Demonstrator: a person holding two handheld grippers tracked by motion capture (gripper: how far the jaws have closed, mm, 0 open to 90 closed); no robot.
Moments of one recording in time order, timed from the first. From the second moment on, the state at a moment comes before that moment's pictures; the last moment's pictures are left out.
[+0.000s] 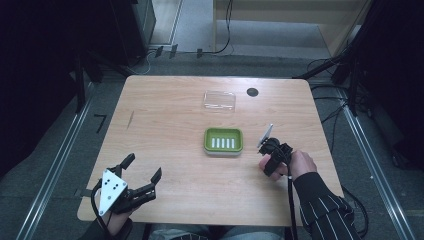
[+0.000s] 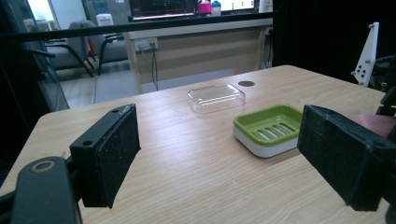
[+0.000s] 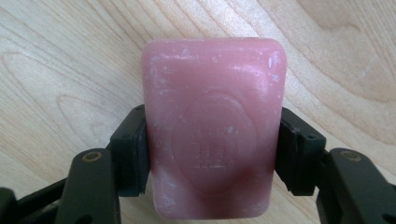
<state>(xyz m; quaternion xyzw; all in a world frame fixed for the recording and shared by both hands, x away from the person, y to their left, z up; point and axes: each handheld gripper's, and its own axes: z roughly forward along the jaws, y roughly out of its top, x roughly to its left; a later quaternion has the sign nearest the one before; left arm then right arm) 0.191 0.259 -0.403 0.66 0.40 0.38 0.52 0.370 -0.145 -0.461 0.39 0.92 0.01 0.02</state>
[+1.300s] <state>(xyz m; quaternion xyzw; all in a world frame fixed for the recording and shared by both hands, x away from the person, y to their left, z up) 0.192 0.258 -0.403 0.66 0.39 0.38 0.52 0.375 -0.144 -0.439 0.36 0.93 0.02 0.04</state>
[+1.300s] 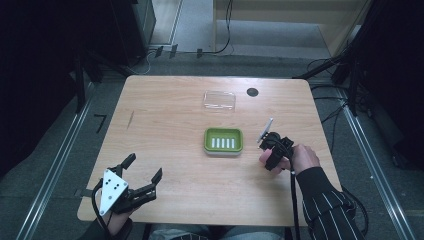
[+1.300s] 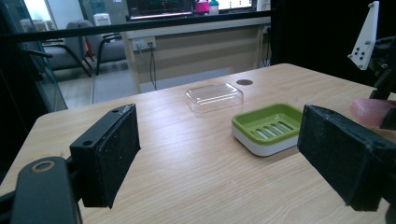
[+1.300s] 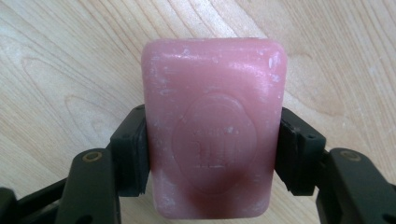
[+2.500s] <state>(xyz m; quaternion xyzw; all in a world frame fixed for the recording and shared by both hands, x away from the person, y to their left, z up) 0.192 0.258 -0.404 0.66 0.39 0.37 0.52 0.395 -0.128 -0.420 0.28 0.96 0.02 0.07</state>
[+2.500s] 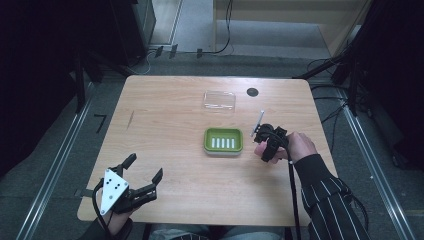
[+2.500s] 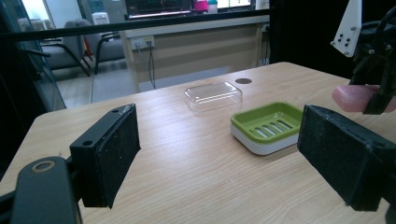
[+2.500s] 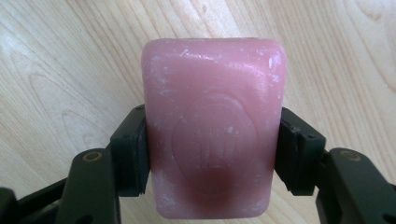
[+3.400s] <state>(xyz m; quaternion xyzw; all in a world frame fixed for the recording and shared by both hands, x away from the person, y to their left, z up) 0.192 0.258 -0.404 0.66 0.39 0.37 0.52 0.411 -0.111 -0.406 0.23 0.97 0.03 0.08</state>
